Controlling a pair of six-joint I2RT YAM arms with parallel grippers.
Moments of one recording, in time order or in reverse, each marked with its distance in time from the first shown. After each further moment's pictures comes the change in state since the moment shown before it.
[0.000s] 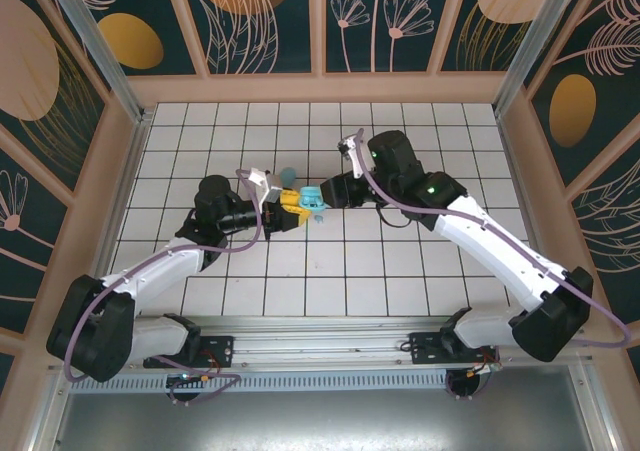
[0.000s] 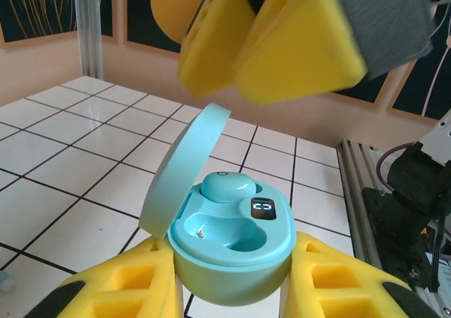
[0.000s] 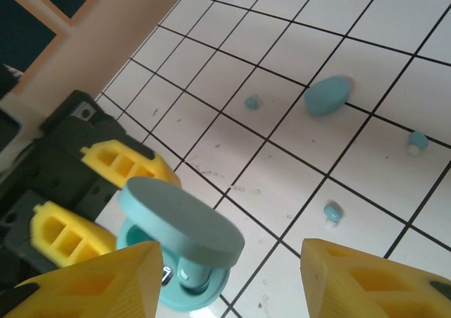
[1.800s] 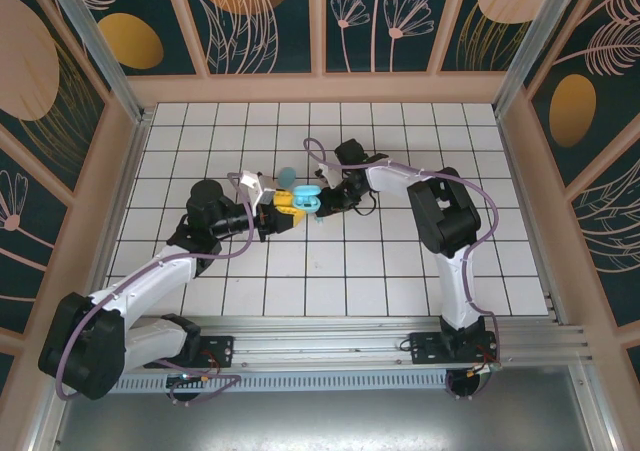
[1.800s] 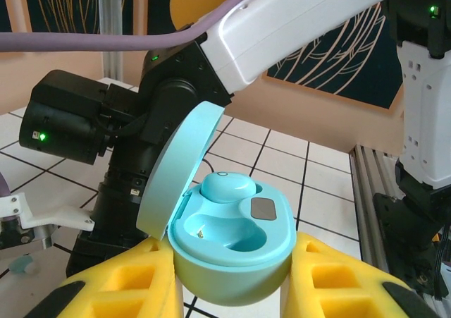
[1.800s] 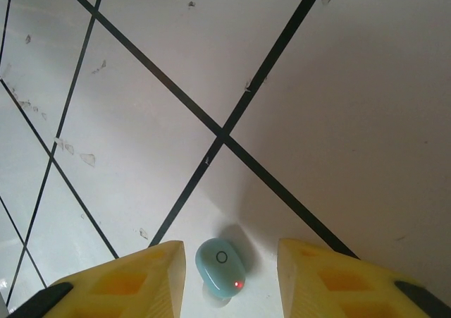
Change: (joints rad) left arm 0.014 -0.098 -0.032 -0.056 -0.050 -0.004; right arm -0.166 0.848 0.217 0.012 -0.313 -0.233
